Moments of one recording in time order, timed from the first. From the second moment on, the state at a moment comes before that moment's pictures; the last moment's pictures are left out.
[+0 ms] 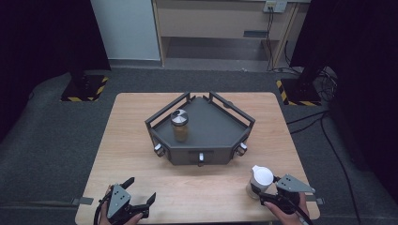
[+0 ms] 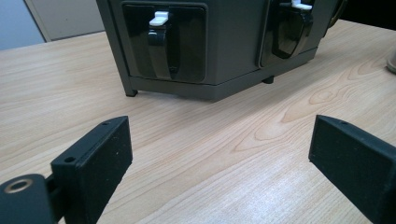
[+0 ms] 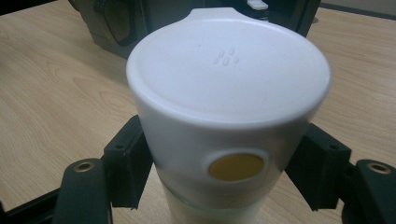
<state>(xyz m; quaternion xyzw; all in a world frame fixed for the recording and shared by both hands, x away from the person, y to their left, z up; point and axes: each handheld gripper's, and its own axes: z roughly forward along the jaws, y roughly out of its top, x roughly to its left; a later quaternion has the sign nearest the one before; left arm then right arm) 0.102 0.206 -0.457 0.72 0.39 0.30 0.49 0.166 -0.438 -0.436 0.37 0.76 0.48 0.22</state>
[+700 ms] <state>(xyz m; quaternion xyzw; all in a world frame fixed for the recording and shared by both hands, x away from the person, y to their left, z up) 0.104 0.207 -0.458 0.72 0.40 0.30 0.49 0.156 -0.428 -0.415 0.37 0.75 0.49 0.23</state>
